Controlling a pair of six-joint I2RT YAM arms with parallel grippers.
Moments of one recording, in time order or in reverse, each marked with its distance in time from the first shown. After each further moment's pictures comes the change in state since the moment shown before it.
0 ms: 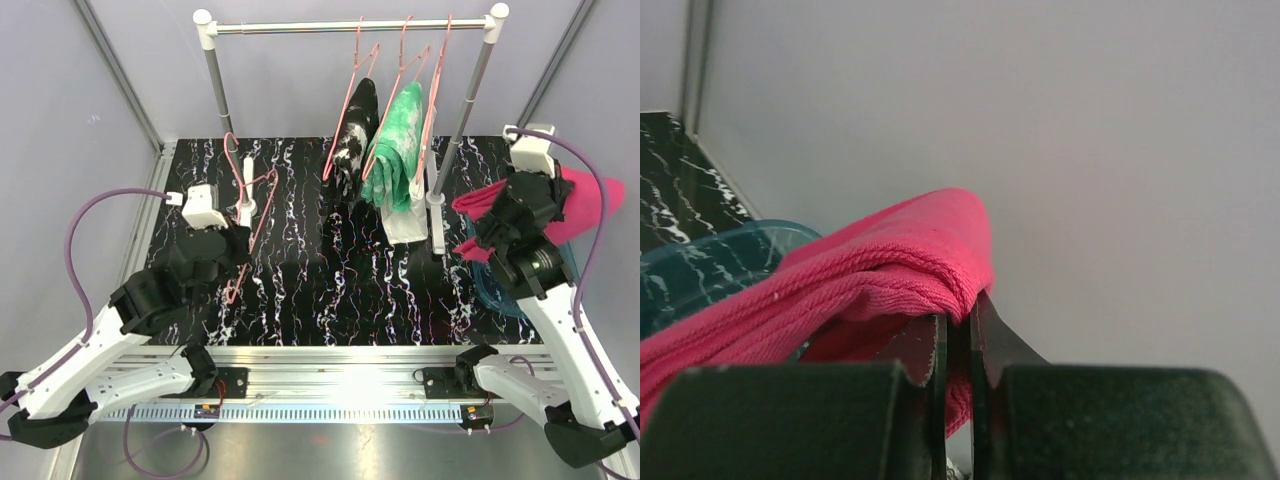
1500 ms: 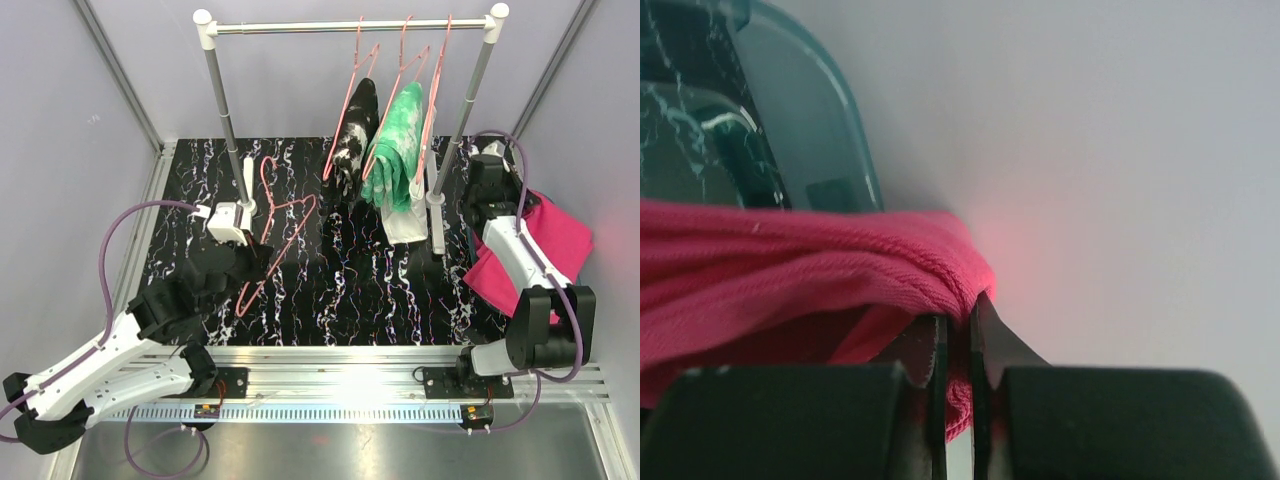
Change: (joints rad) left arm 0.000 -0.063 -0.211 0.170 0.236 0.027; right arm -0.373 0.472 -0.207 0.060 -0.254 -0.071
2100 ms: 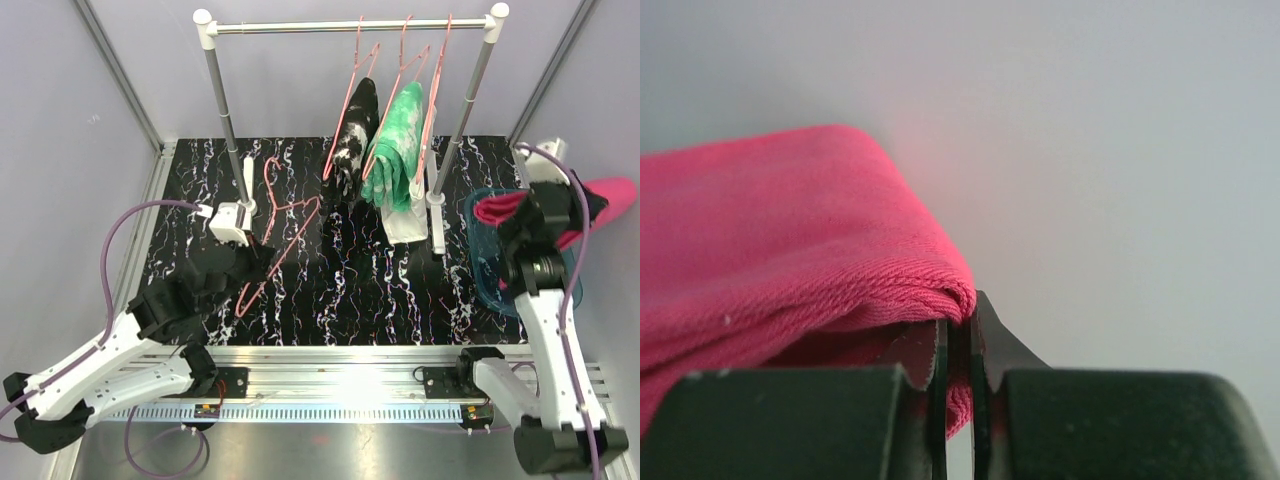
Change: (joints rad) left arm 0.000 0.006 0.000 -0.001 0.026 0.014; right arm -0.002 -0.518 -0.011 0.095 0.024 -0.247
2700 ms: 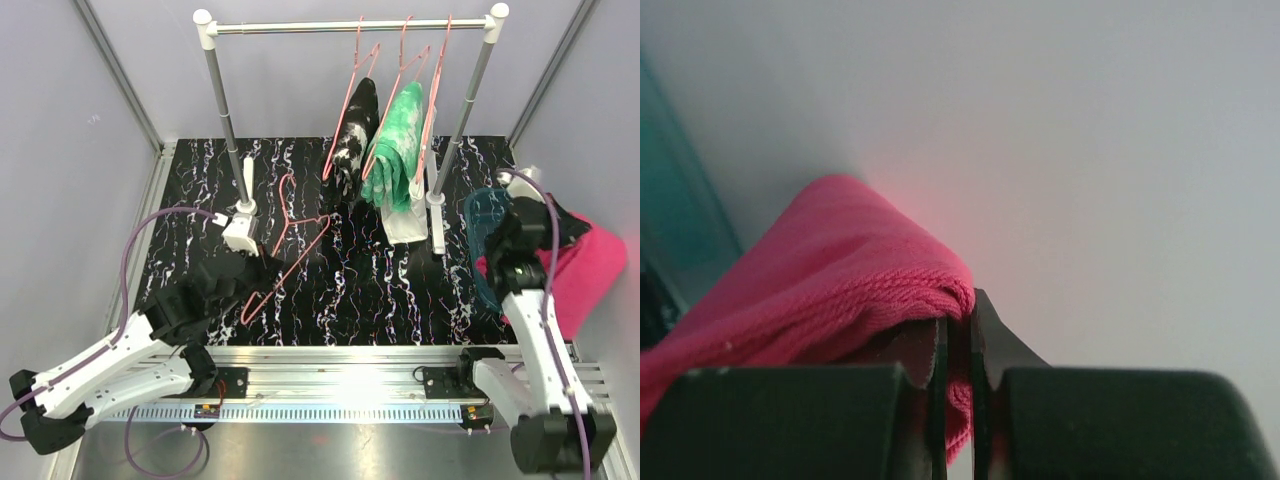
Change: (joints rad) left arm 0.000 -0.007 -0.103 0.060 0.084 -0.003; right arm -0.028 -0.069 -0.236 0.050 0.058 -0.119
